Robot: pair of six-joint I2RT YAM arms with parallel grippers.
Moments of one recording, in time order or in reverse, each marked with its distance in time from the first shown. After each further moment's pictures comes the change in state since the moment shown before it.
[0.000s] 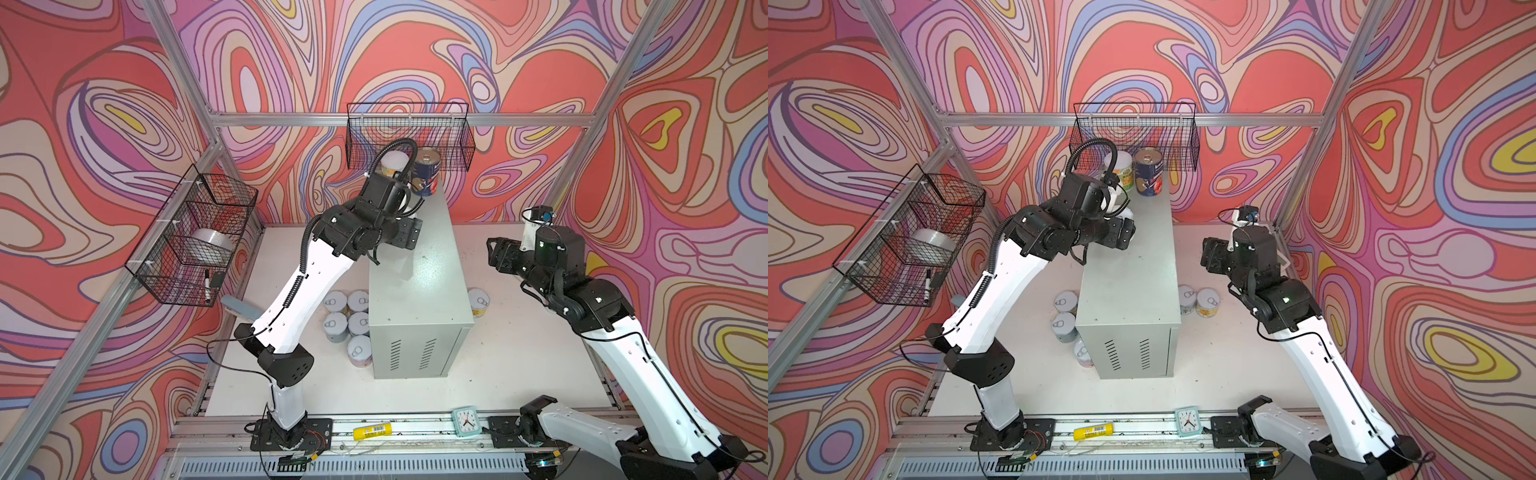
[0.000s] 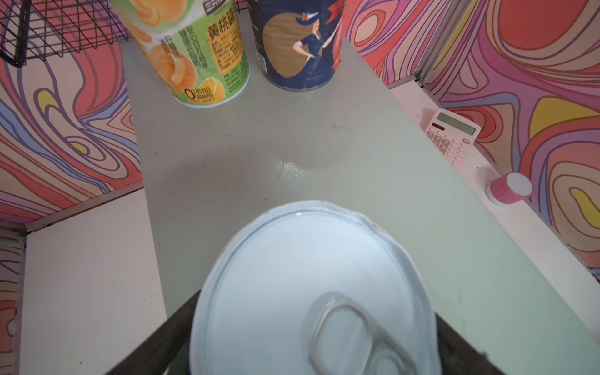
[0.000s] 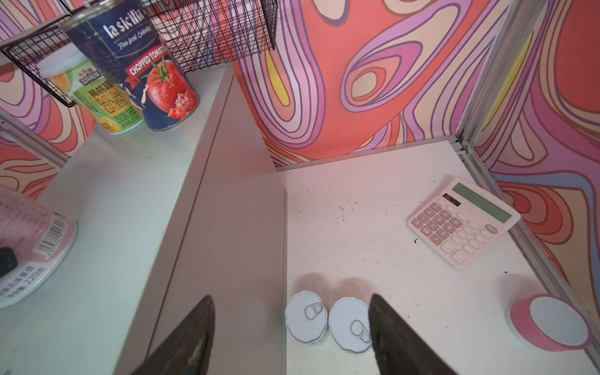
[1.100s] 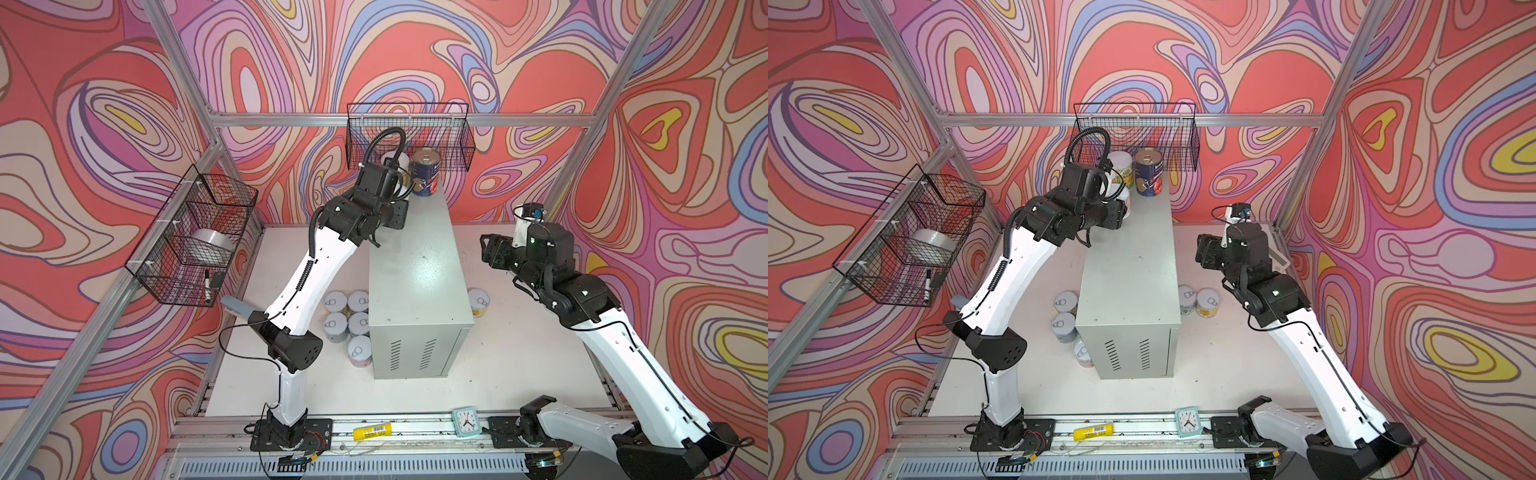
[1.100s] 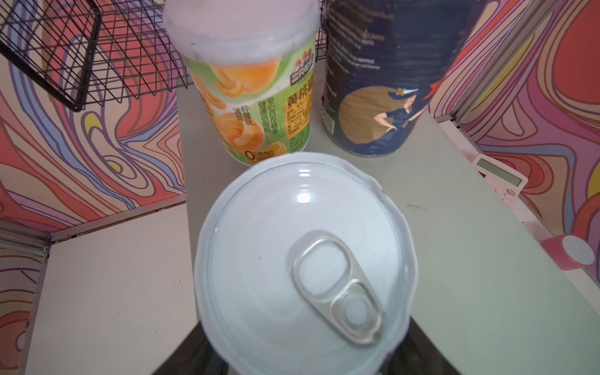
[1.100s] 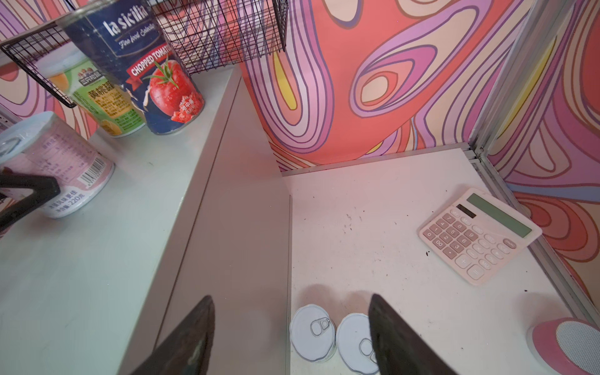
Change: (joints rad) left arm 0.112 0.135 0.108 0.112 -0.016 0.026; right arm 0.000 0.051 -0.018 0.078 -0.014 -0.017
